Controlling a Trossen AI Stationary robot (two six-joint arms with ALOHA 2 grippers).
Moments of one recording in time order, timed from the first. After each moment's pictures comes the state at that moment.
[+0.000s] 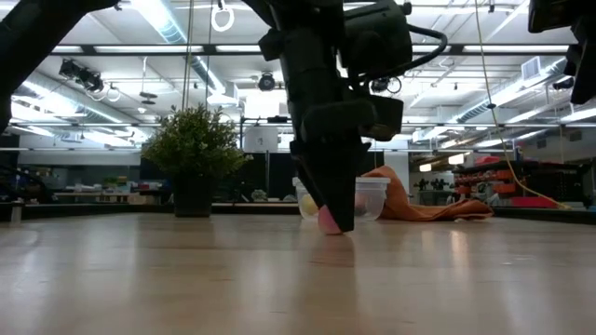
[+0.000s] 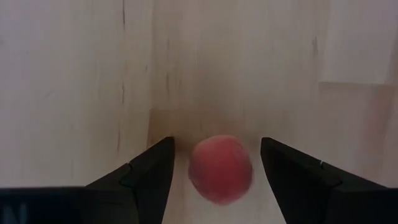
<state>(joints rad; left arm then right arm) -0.11 2.29 1.79 -0.80 0.03 -0.17 0.66 0.87 0.79 -1.11 0.34 1.19</state>
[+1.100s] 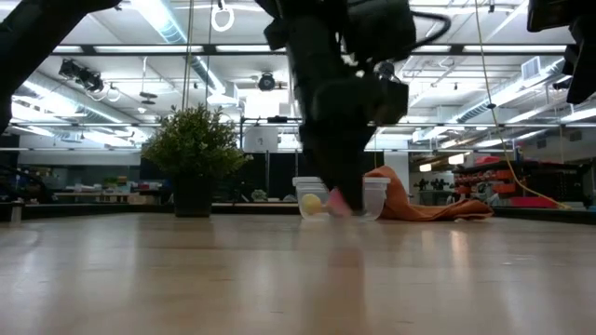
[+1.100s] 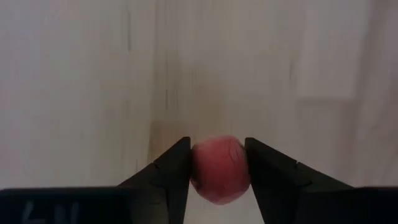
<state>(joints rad) -0.09 2.28 1.84 -0.82 0.04 -0.17 0.66 0.87 0.79 -1.11 0.36 1.19</state>
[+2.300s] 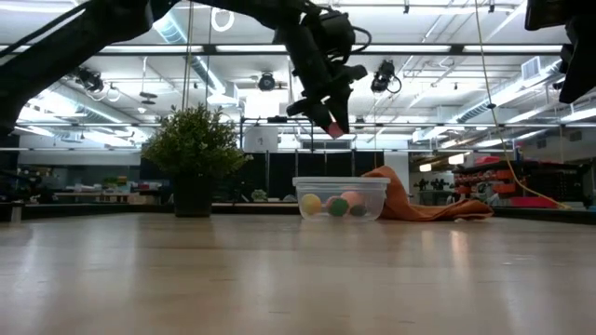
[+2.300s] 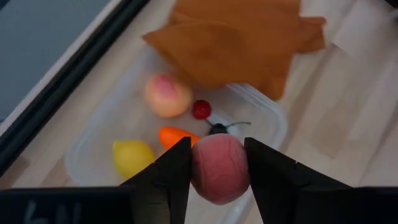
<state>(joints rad) 0.36 2.28 2.29 -1.03 -0.03 -0.28 0.66 0.87 0.79 -1.11 0.40 1.18</state>
